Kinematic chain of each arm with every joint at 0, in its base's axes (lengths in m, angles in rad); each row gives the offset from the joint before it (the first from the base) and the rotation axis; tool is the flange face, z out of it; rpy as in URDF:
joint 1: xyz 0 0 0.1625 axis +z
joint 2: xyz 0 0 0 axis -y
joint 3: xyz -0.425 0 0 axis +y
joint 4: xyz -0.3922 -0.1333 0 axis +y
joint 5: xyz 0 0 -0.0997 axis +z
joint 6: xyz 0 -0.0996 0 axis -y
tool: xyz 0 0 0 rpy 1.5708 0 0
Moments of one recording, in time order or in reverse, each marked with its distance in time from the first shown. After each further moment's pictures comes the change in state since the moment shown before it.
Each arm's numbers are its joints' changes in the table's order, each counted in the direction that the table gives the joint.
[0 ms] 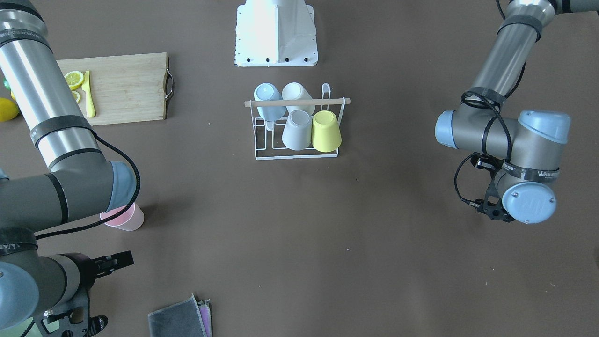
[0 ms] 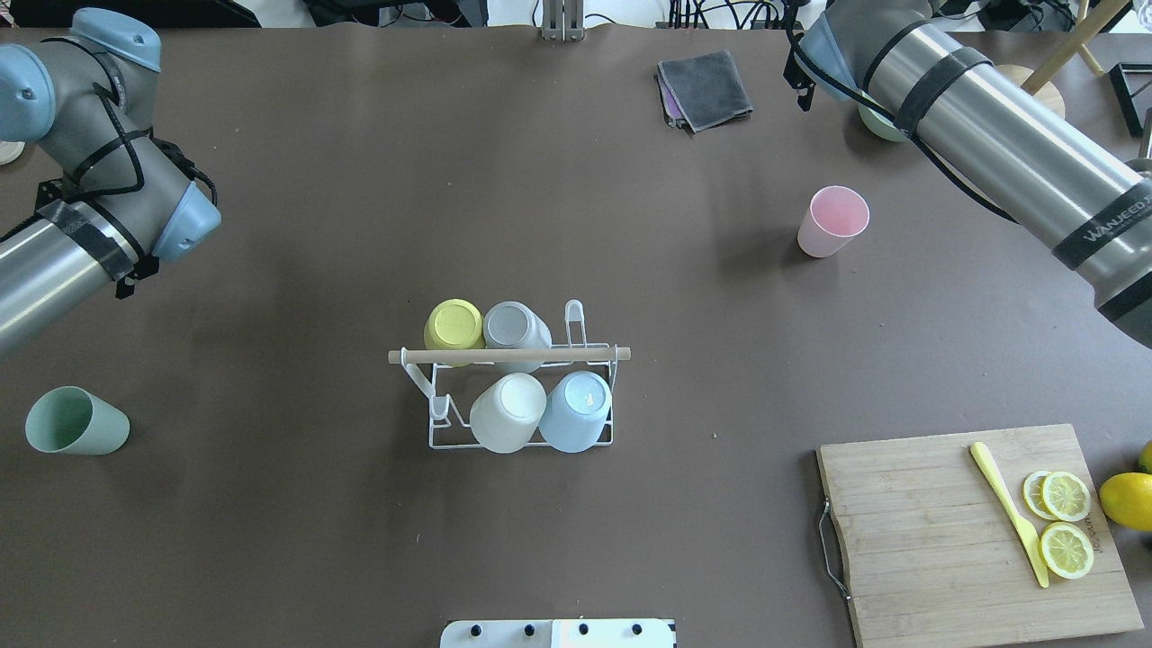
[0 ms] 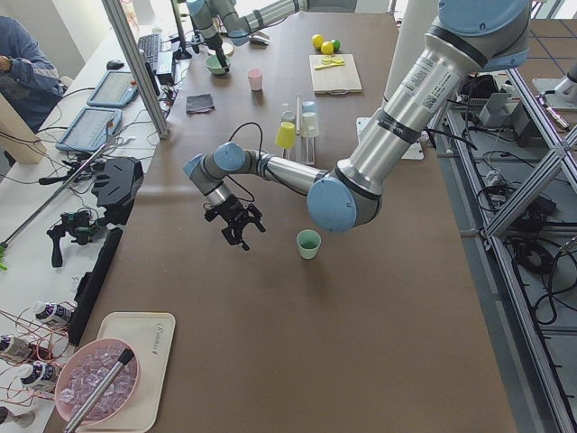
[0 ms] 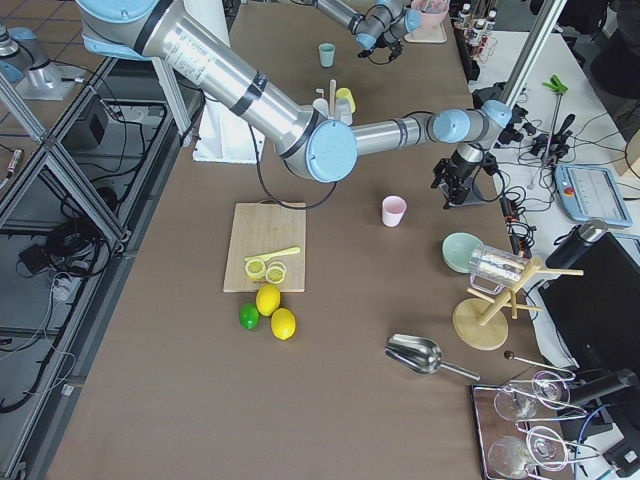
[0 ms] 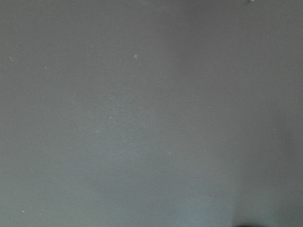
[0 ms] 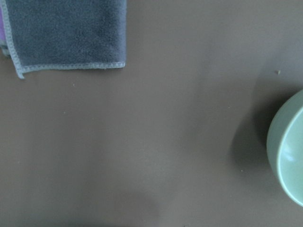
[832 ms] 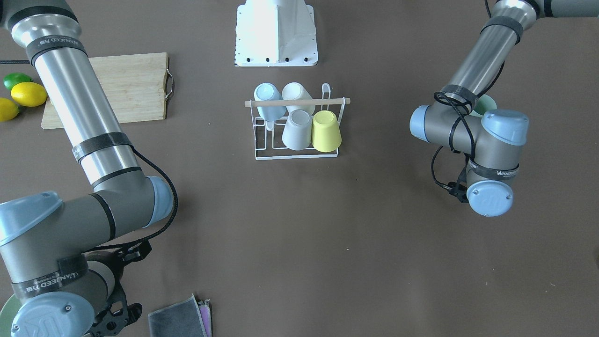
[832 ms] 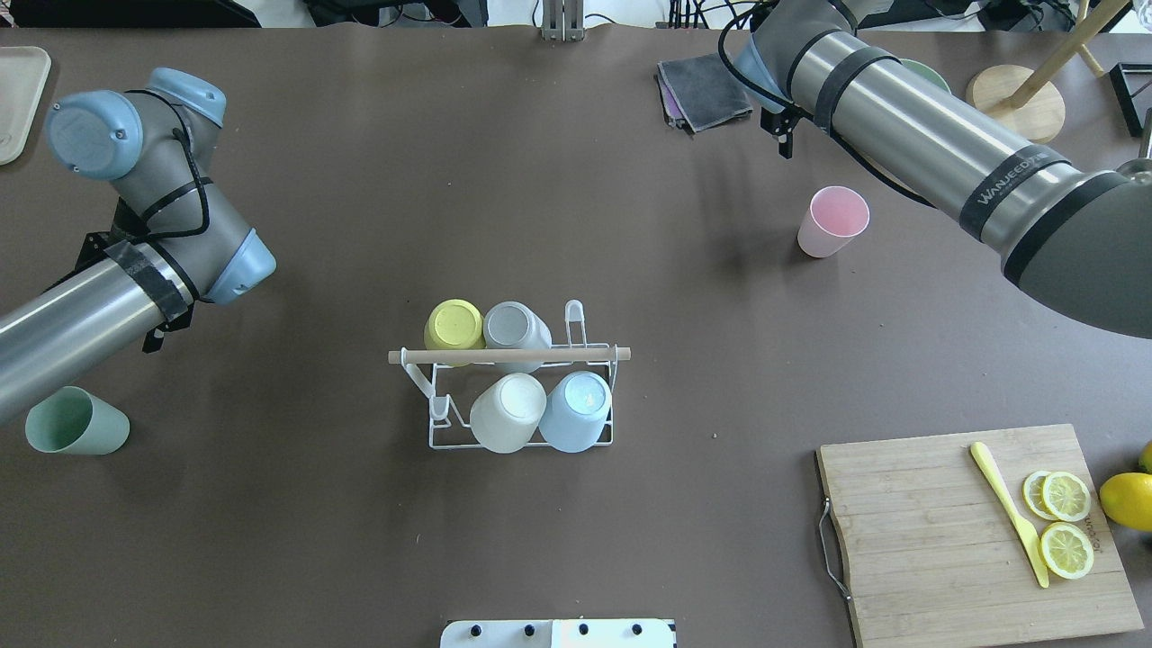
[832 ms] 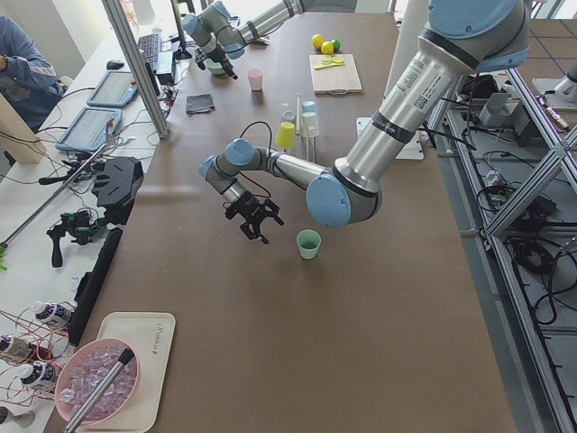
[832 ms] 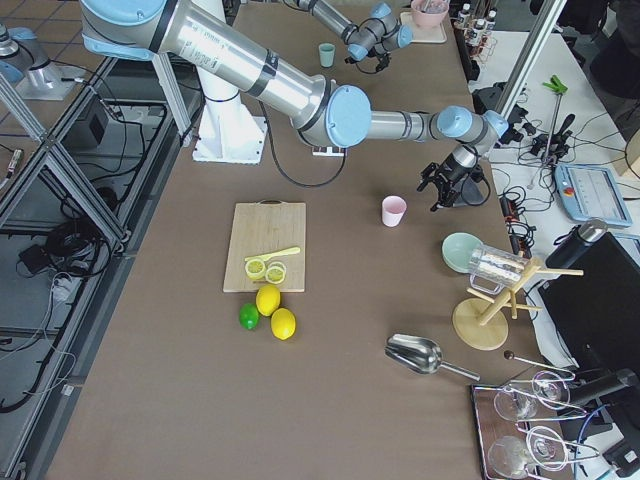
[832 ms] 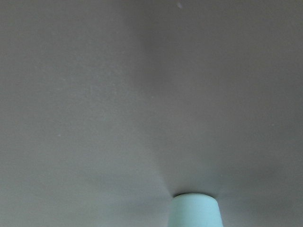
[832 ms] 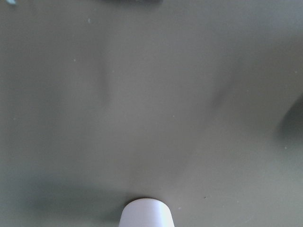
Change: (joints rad) left arm 0.093 -0.009 -0.001 -0.164 0.018 0.092; right arm -0.047 0.198 0.340 0.139 0.018 -0.220
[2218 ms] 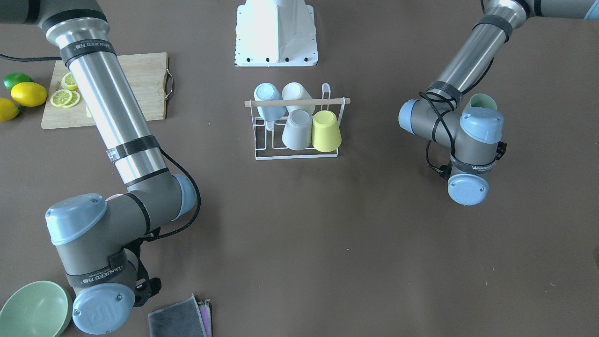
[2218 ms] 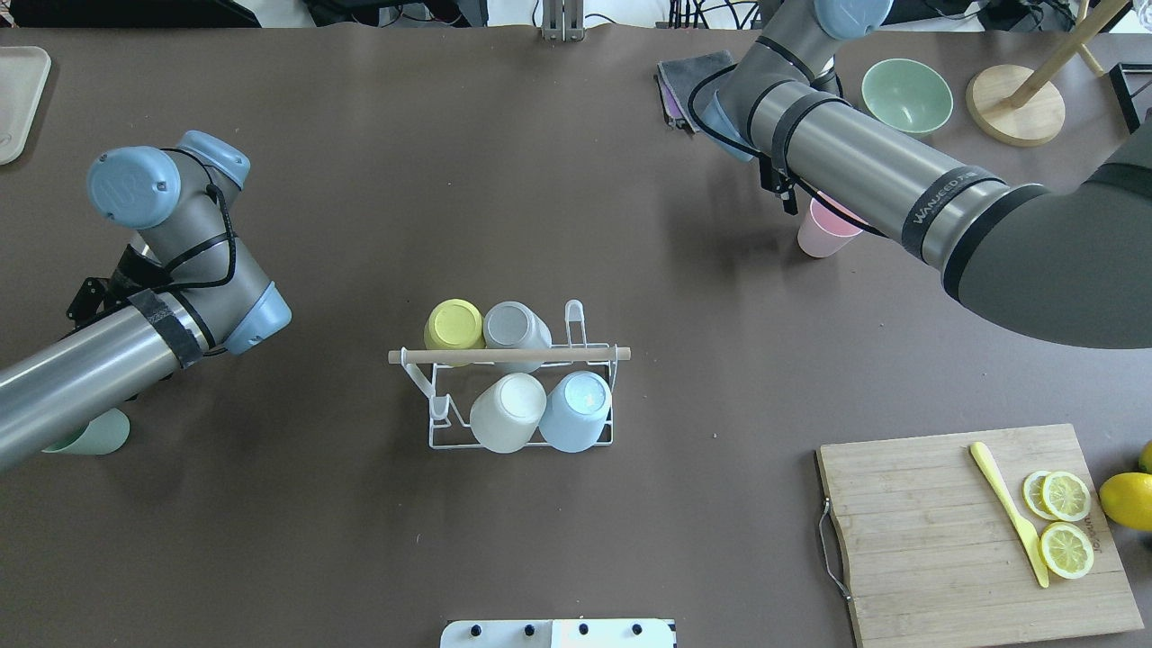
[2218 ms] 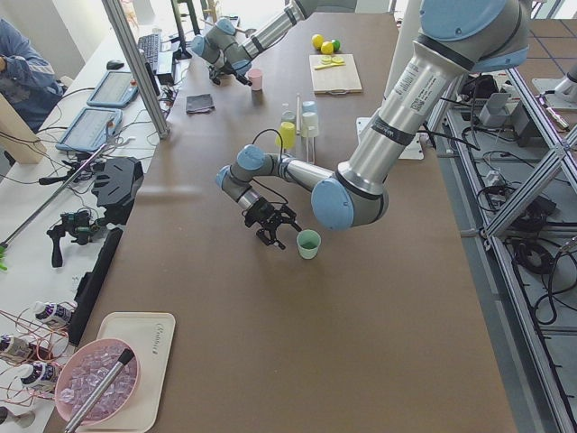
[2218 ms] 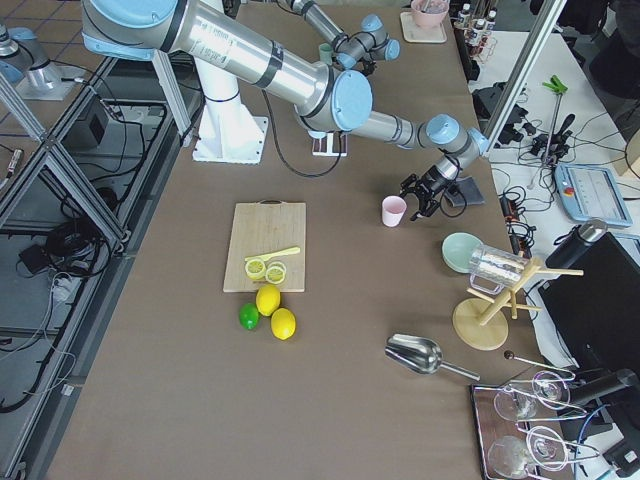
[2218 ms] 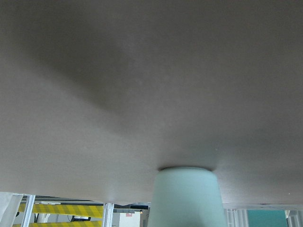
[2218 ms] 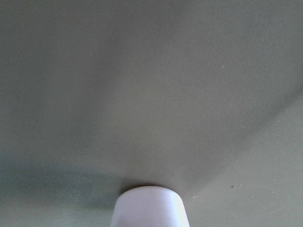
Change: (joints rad) left arm 0.065 0.030 0.007 -0.109 -0.050 0.126; right arm -0.071 0.072 0.228 0.013 0.054 -0.108
